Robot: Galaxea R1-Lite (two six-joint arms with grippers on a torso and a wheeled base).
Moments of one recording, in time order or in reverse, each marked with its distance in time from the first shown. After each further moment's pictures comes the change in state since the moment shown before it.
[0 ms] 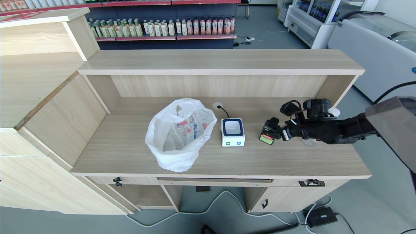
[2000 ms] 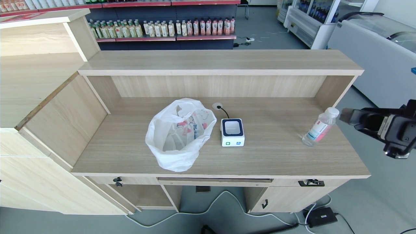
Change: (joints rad) left arm 0.000 0.000 0.000 0.000 0.000 0.000; right arm -0.153 -1.082 0.816 -0.001 0.117 -1.019
